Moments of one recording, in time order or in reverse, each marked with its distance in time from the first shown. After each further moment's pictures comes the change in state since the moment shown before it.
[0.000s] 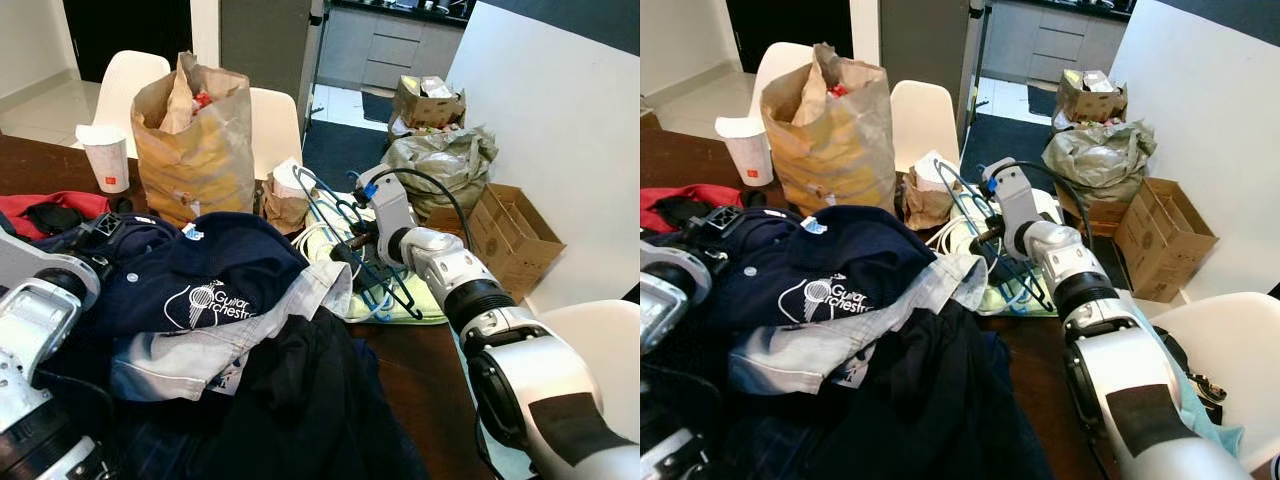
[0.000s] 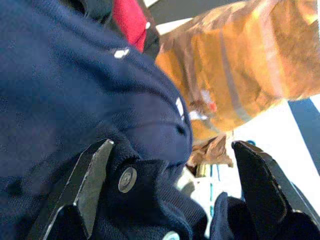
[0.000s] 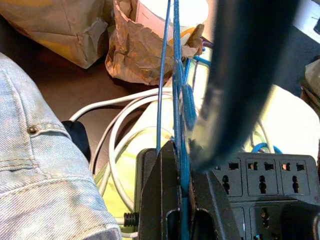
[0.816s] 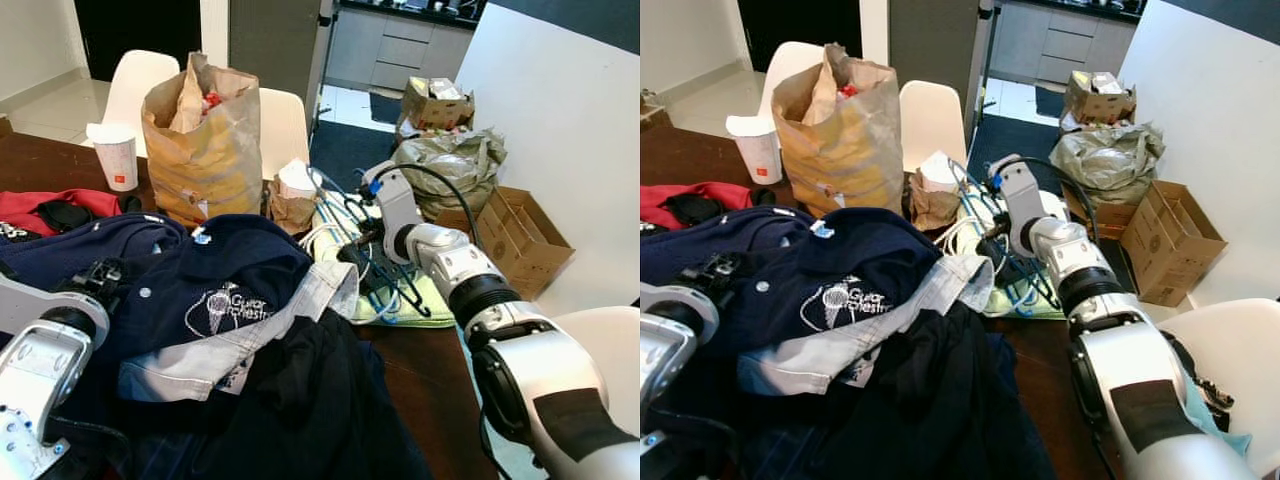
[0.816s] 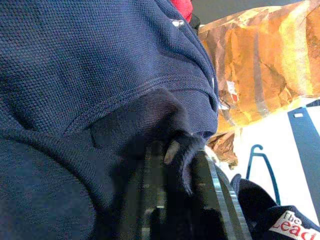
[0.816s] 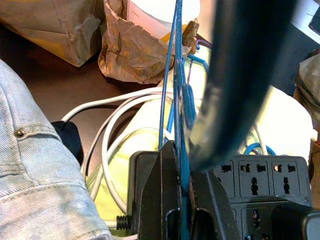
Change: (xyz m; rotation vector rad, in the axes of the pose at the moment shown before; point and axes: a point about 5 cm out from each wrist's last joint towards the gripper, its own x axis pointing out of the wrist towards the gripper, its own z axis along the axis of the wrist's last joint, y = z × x) left arm -0.027 0.011 -0.017 -0.131 0.001 0.087; right arm -0.003 -0.008 0.002 -0.008 0.026 -0.033
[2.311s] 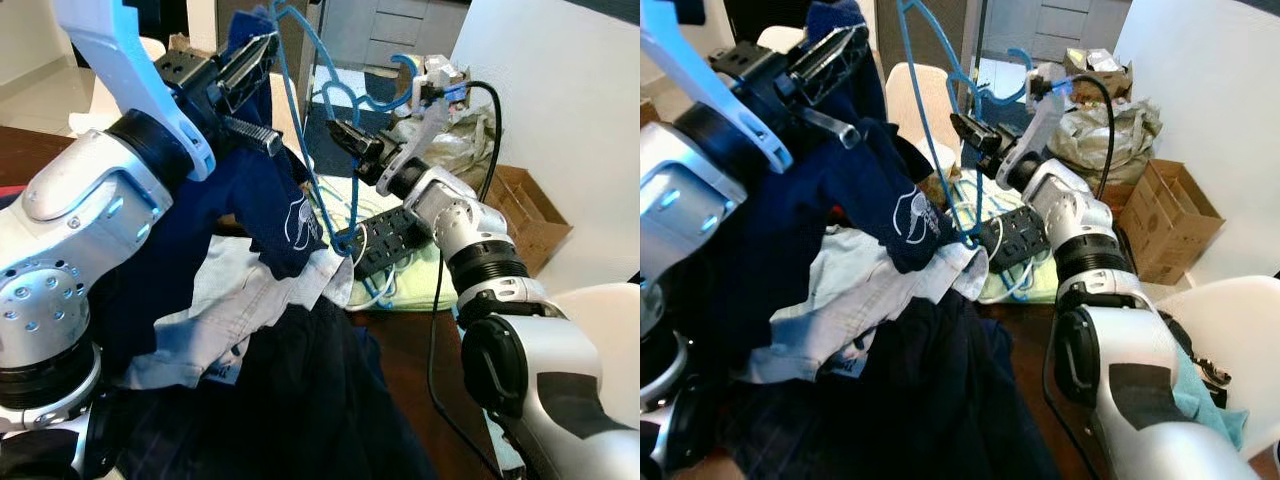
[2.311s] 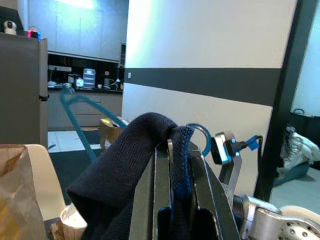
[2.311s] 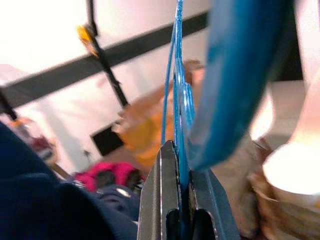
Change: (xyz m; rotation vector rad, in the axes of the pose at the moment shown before) left arm -0.073 -0.207 -0.018 0.834 -0.203 -1.196; right arm -0.032 0.001 0.099 0.592 -0.712 0.491
